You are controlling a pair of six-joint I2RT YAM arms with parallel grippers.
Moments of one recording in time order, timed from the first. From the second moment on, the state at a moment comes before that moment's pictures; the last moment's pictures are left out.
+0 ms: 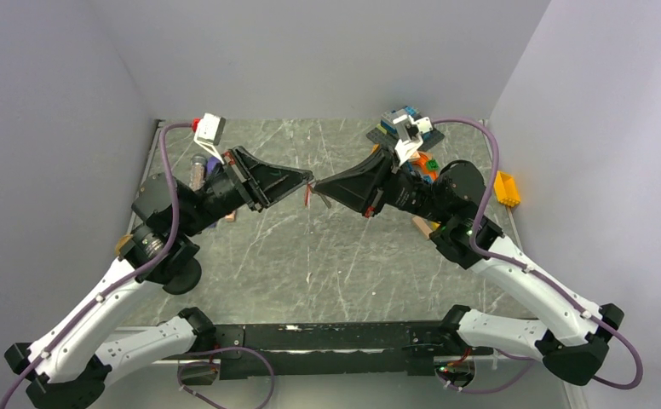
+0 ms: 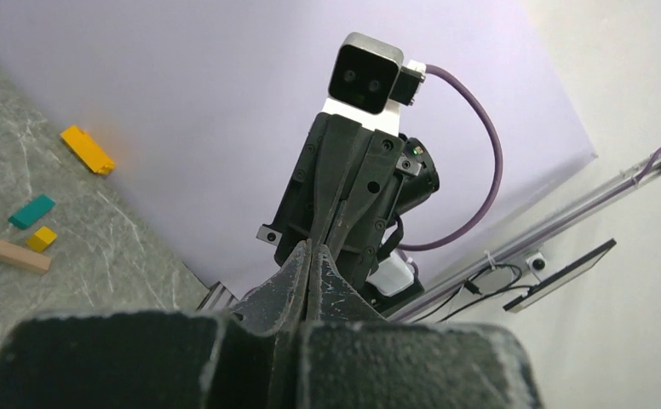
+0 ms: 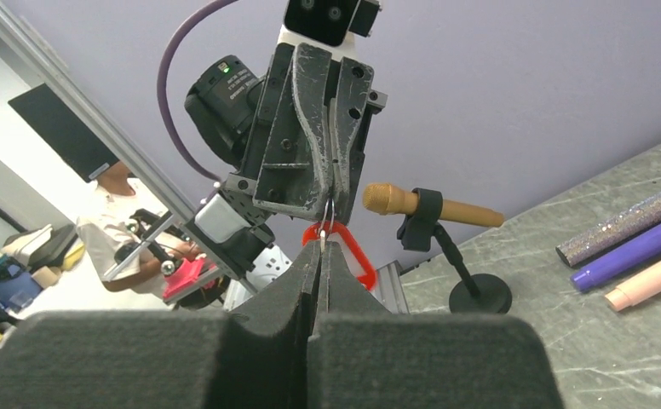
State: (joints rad) left arm -0.74 0.88 1.16 0.05 0.32 -1.04; right arm 0.84 1.02 1.16 0.23 -0.47 0.75
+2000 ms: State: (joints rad) left arm -0.78 0.82 1.48 -0.45 0.55 -0.44; right arm 0.87 1.08 1.32 -0.01 -0.90 0.77
